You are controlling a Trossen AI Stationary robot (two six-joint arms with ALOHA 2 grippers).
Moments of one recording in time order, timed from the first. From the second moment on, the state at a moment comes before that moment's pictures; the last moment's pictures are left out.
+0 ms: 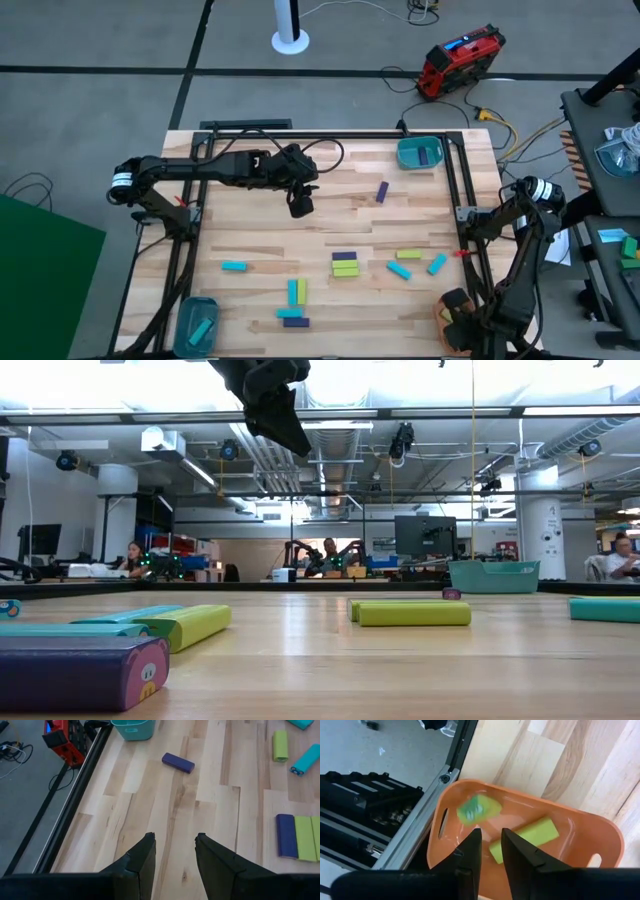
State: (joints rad) left arm 0.12 1.54 1.34 -0.60 -0.20 0.04; right arm 1.18 1.59 1.16 -0.89 -0.06 0.83
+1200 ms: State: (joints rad) left arm 0.12 1.54 1.34 -0.60 -0.20 0.04; right arm 1.13 1.66 1.28 -0.81 -0.05 1.03
